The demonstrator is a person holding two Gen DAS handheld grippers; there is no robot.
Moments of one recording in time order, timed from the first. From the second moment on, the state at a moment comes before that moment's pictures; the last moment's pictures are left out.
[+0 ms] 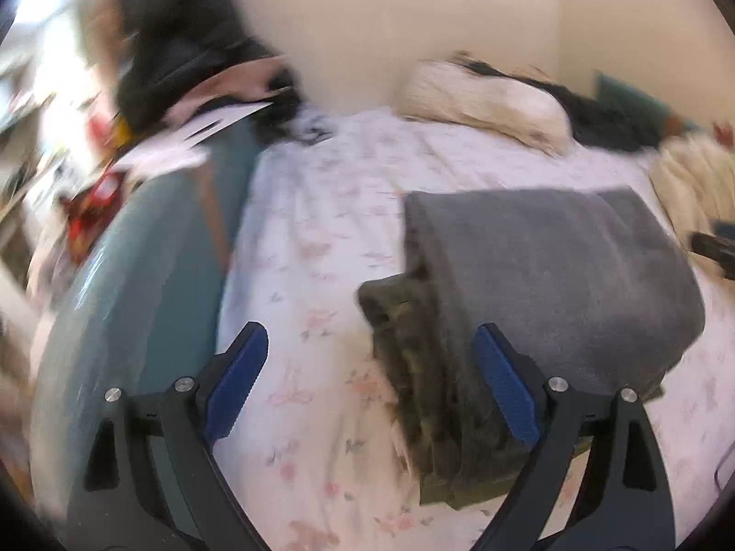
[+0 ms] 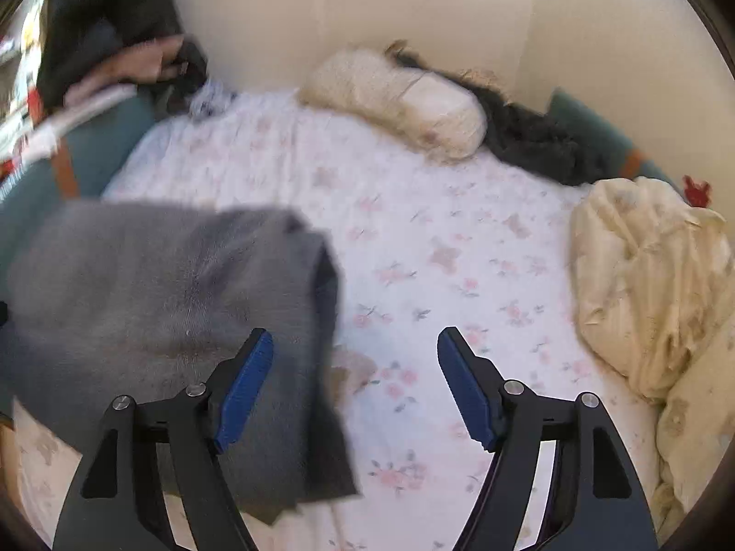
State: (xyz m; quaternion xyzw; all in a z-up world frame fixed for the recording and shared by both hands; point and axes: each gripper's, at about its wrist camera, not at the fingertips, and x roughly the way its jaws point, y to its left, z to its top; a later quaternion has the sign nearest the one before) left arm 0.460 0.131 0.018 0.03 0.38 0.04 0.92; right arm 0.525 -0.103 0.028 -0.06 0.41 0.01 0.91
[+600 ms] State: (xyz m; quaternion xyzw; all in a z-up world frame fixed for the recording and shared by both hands) left arm 0.128 0.078 0.074 -0.04 0.31 -0.03 0.95; right arm 0.186 -0.167 0.091 0.06 0.35 0.14 0.93
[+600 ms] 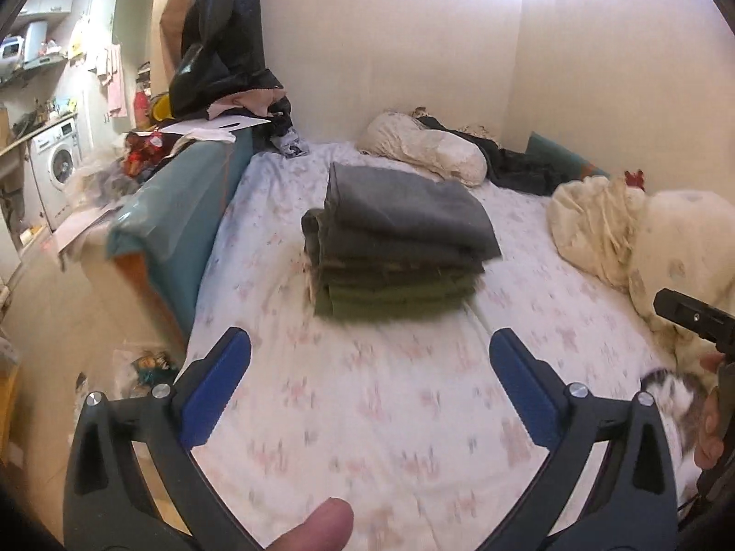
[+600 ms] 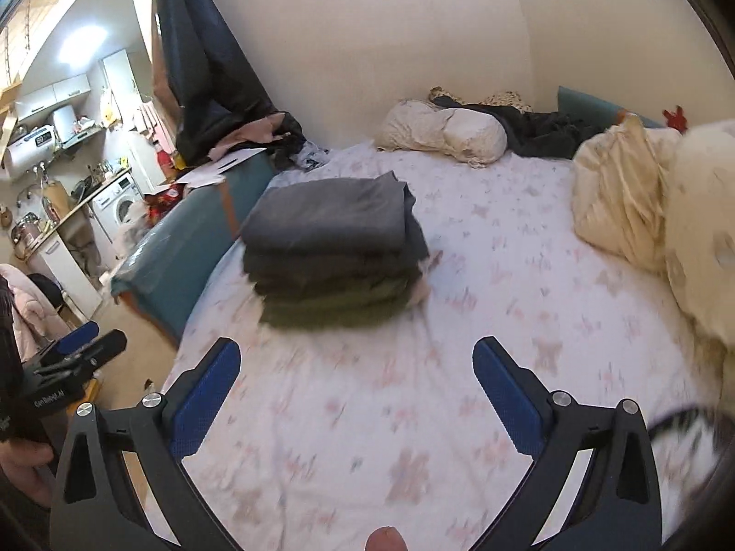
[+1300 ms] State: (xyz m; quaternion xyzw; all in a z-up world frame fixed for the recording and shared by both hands) left arm -0.003 0.056 0.023 0.00 0.29 0.02 0.96; right arm 0.020 -0.153 0.028 0.06 0.30 0.08 0.95
